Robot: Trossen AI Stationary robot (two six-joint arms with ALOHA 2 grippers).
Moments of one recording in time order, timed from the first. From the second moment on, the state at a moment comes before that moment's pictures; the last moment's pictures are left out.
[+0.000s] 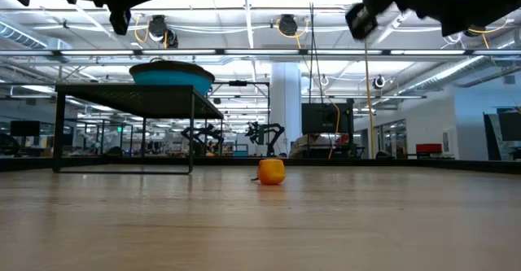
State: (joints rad) left arm 0.17 0.54 0.49 0.06 0.04 -0.27; right arm -0.01 1.08 0.45 0.65 -0.53 0.40
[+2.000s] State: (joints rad) left arm 0.17 0.54 0.49 0.06 0.05 -0.23; right arm -0.01 1.08 0.45 0.56 -0.07 0.59
